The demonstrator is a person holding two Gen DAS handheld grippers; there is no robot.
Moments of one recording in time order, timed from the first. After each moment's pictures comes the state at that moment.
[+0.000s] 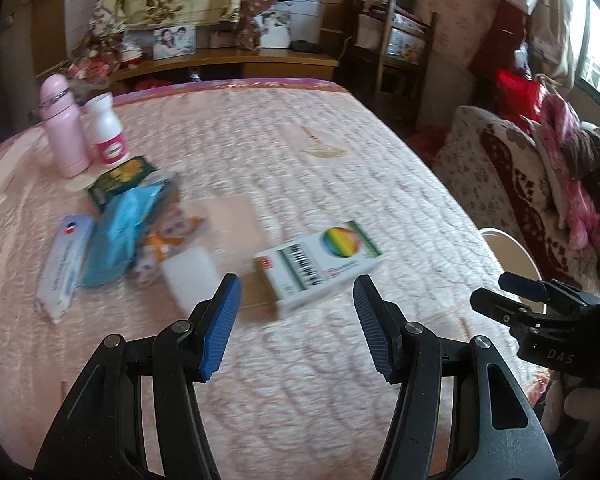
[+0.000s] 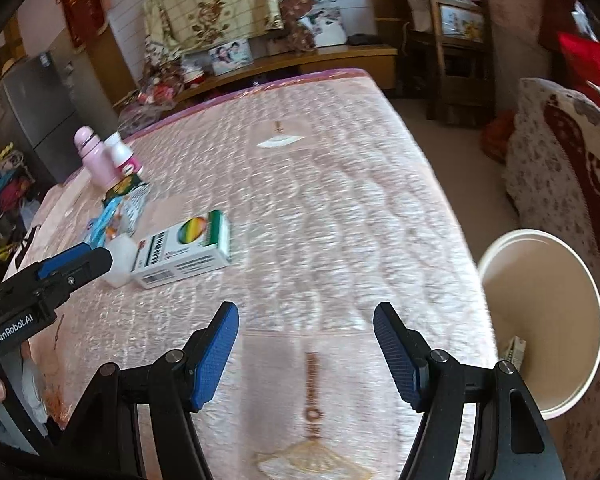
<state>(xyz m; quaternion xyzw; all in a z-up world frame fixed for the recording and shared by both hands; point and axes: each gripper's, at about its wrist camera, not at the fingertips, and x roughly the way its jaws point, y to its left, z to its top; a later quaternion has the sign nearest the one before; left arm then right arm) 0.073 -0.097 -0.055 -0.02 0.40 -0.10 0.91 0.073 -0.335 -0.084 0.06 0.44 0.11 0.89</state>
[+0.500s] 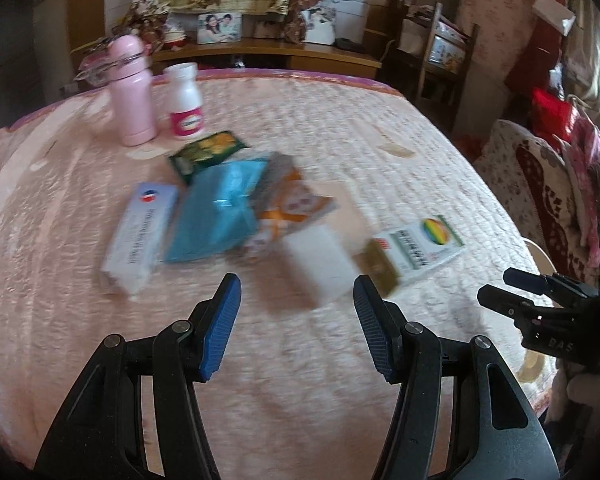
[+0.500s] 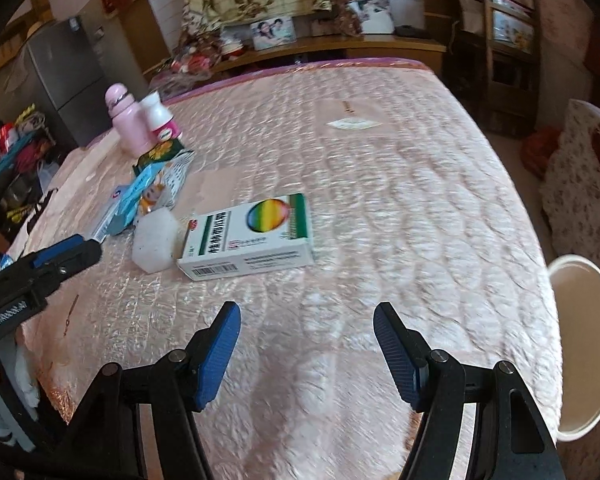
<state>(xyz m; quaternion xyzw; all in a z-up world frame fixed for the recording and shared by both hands) 0.063 -0.005 -0.060 -0.05 0.42 -0.04 0.91 0.094 -0.264 -0.096 0.02 0.46 0.16 0.87</state>
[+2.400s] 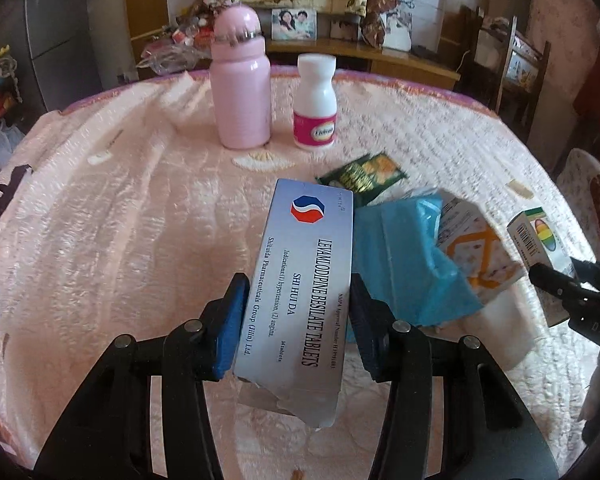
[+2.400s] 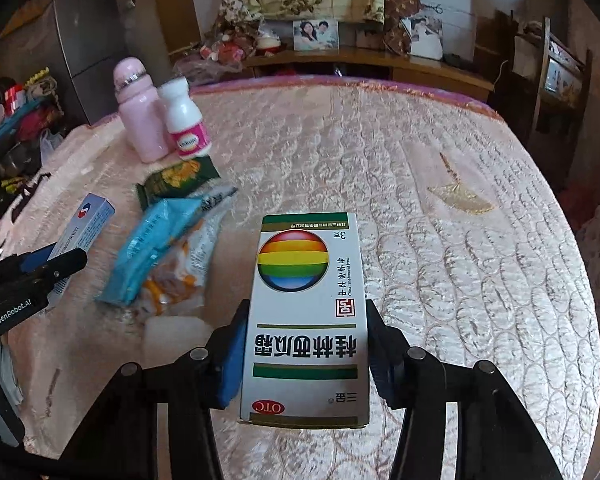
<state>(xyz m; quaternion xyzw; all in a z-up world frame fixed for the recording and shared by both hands) 0.122 0.094 -0.082 -0.05 0.42 0.06 0.91 0.190 -0.145 -0.105 -0.04 0.43 0.19 0.88</state>
